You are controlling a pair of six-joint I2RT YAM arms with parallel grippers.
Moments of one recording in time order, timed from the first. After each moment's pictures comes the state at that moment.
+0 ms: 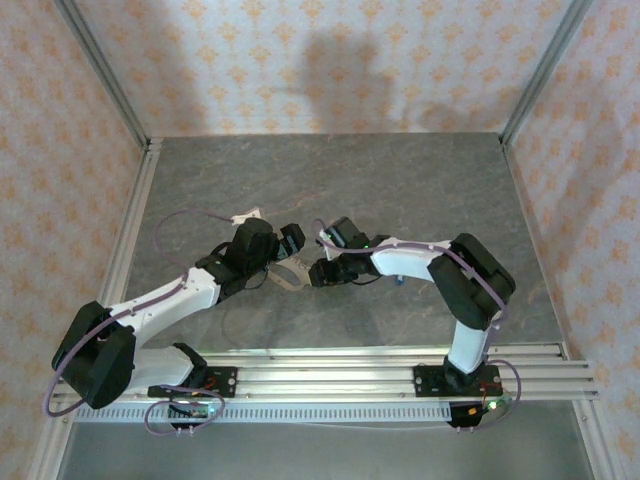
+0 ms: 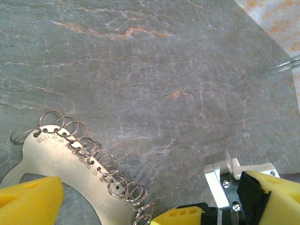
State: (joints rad) left arm -0.56 1.25 0.68 -0.09 -0.14 -0.93; right arm 0.74 1.80 0.99 -0.23 -0.40 0.47
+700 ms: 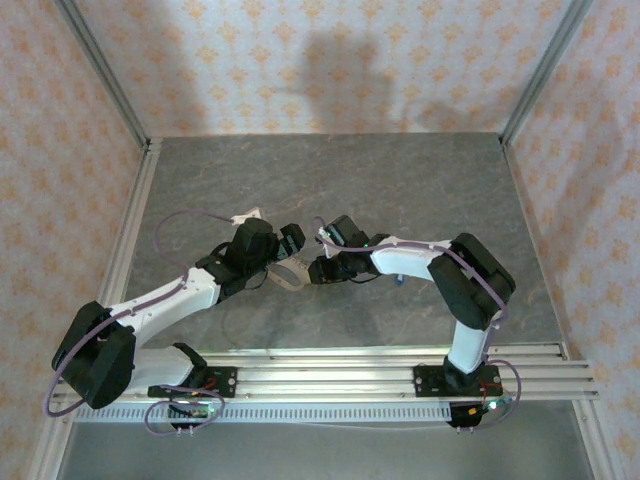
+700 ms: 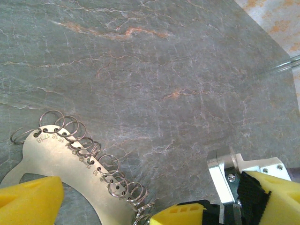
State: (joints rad) left arm -0.56 1.25 0.68 -0.09 -0.14 -0.93; right arm 0.74 1.80 0.99 -0.22 -0.38 0.48
